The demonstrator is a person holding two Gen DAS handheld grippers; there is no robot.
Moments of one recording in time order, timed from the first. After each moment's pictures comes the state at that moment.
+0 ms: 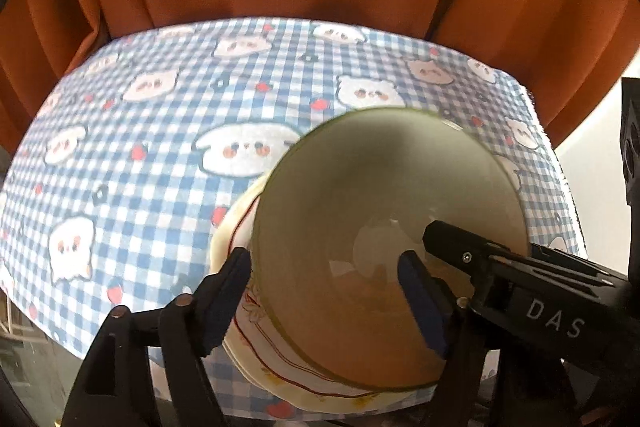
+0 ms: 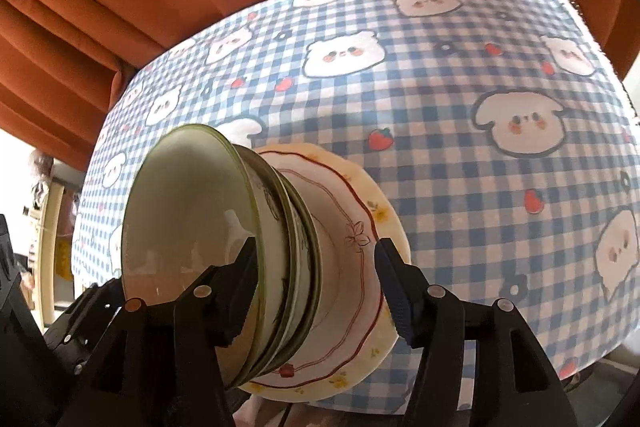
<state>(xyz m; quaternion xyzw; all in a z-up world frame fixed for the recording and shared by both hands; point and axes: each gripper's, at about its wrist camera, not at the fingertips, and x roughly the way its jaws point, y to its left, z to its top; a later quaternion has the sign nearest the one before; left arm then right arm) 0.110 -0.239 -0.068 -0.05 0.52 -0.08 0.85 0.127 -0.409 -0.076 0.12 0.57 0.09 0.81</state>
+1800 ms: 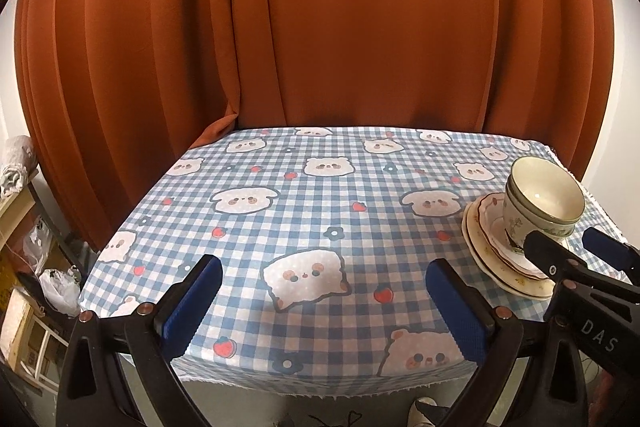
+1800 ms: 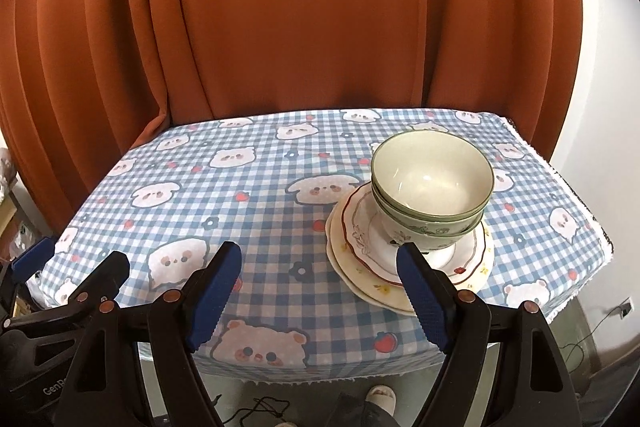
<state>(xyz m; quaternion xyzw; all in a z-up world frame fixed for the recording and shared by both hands) -0.027 0.007 -0.035 -0.01 0.31 -0.02 0.95 -0.054 -0.178 -0.022 0.02 0.33 -0.03 0.94</state>
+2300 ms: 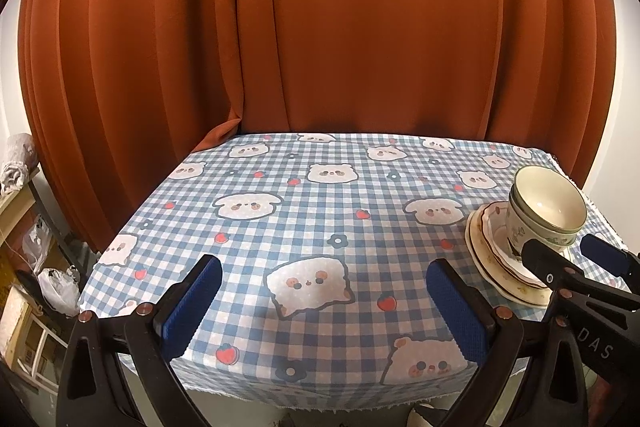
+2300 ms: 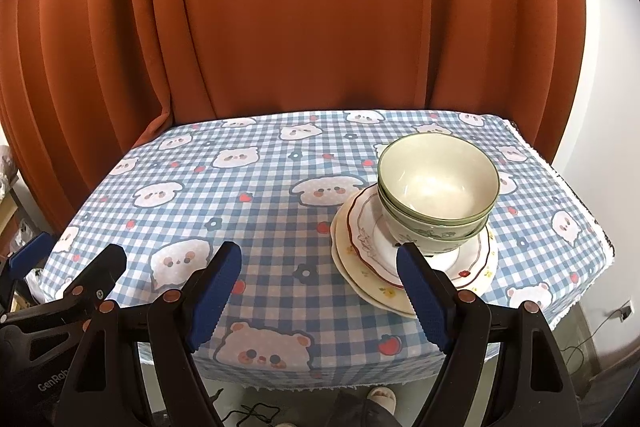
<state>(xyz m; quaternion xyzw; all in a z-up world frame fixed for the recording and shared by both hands) -0.024 0.012 -0.035 -0.01 0.31 -0.02 0.95 -0.051 -0.174 -0.023 0.02 0.33 -0.03 0.94</state>
